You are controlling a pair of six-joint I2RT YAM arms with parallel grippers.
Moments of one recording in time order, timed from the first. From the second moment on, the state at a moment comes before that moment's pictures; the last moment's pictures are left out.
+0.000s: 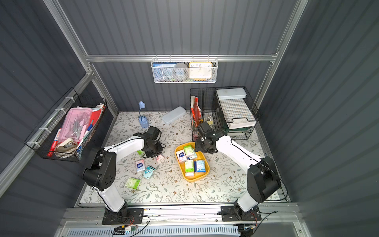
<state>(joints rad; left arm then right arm) -0.43 1.80 1.19 -0.68 0.04 -0.76 0.53 1.57 1.24 -0.80 -0.02 0.59</state>
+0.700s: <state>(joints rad) -0.45 1.79 1.19 -0.74 -0.04 -0.77 0.53 1.57 1.25 -0.80 -0.02 0.59</state>
